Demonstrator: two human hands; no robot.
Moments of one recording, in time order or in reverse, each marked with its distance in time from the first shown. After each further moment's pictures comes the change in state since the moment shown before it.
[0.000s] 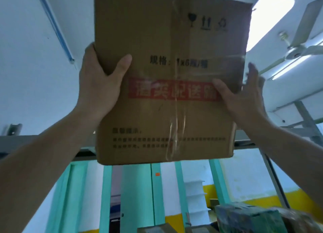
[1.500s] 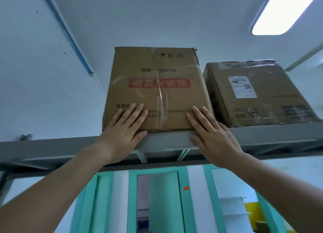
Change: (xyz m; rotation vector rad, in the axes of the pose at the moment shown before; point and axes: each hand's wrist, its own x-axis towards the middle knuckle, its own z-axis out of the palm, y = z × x) left_hand -0.032 -0.230 0.130 1.109 -0.708 0.443; right_hand -0.020 0.221 0.199 -0.490 -0.495 -0.579
